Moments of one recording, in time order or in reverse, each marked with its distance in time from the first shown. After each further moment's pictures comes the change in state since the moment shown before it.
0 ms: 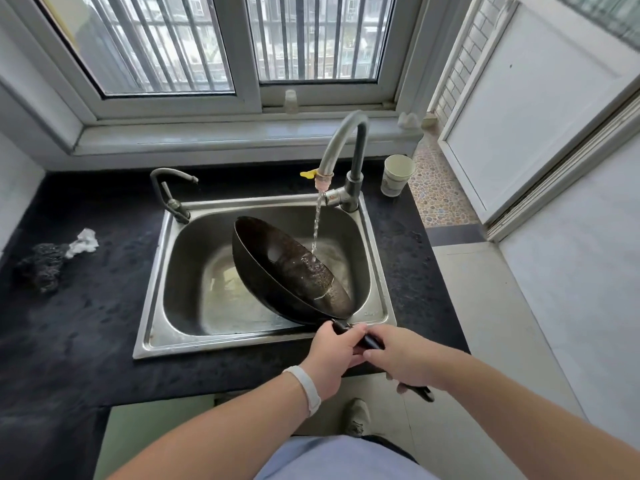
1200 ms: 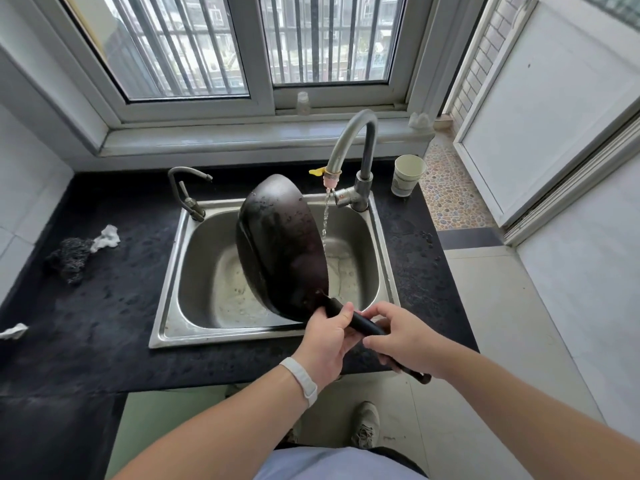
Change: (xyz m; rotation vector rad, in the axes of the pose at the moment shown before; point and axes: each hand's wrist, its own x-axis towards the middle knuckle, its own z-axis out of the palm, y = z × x) left_hand -0.021 0.024 -0.002 -0.255 -0.006 0.095; right_hand 0.005 0.001 -0.003 0.304 0.081 -0.189
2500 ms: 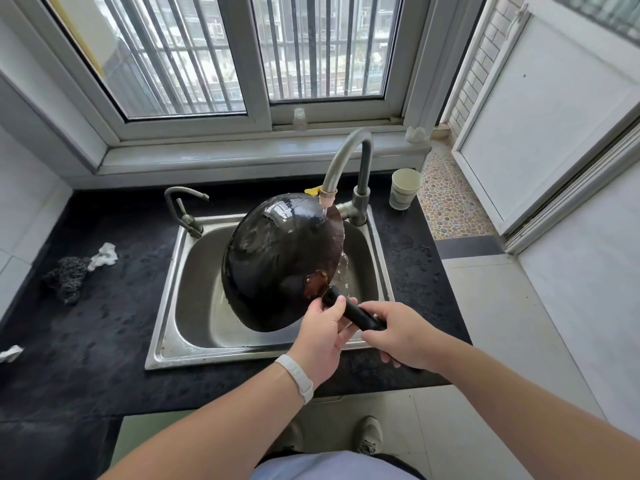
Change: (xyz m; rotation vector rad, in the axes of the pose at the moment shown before) left_hand 0.014 0.031 0.015 -0.011 0.013 0.060; right_hand 0.021 -0.016 -0.022 -0.145 0.035 -0.147
